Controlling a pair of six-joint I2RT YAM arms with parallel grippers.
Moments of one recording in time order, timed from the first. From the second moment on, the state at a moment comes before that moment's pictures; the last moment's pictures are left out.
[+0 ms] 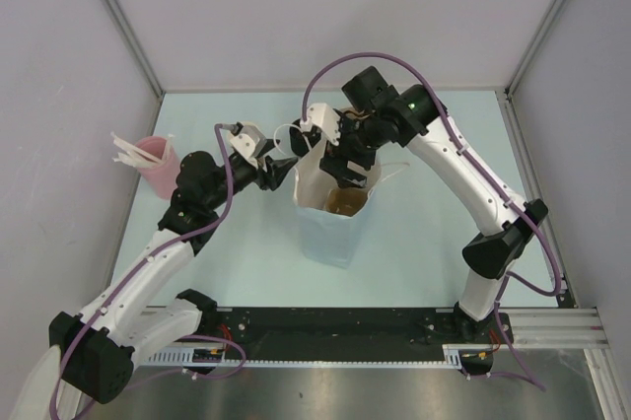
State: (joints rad) left arm -0.42 0.95 0.74 0.22 0.40 0.09; right arm 0.73 1.78 2.12 -1.33 -0.32 -0.62
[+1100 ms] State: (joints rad) left arm -0.42 0.93 0.96 -0.02 0.50 0.23; right arm 0.54 1.75 2.16 -1.17 -0.30 -0.53
